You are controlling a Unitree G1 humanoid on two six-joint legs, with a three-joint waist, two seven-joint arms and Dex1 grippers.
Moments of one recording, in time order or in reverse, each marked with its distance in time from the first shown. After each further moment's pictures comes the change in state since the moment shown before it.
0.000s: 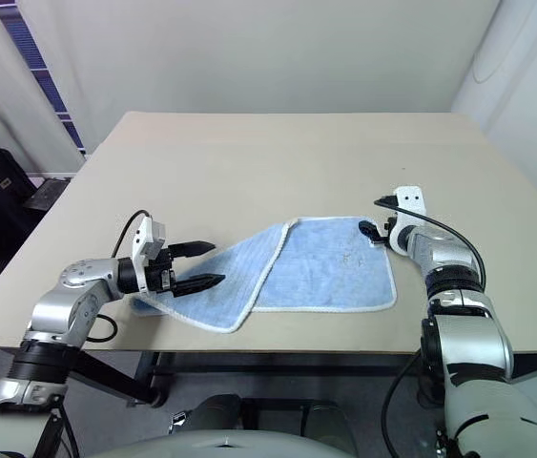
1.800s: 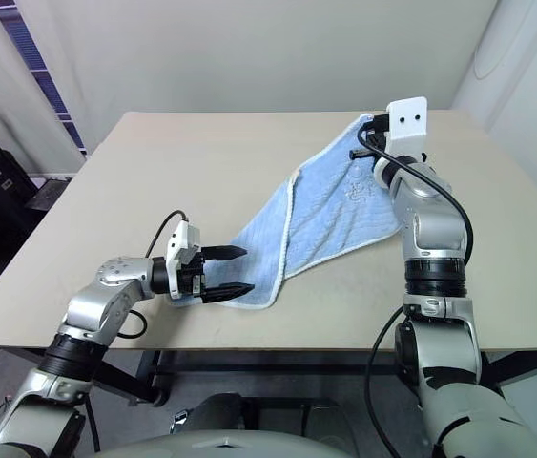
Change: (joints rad) left arm -0.075 -0.114 -0.160 -0.007 0.037 -0.034 0.006; right arm 0.033 0.144 -0.105 -0.807 -0.034 0.133 -0.321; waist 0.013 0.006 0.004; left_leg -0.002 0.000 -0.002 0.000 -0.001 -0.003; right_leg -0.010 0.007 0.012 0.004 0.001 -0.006
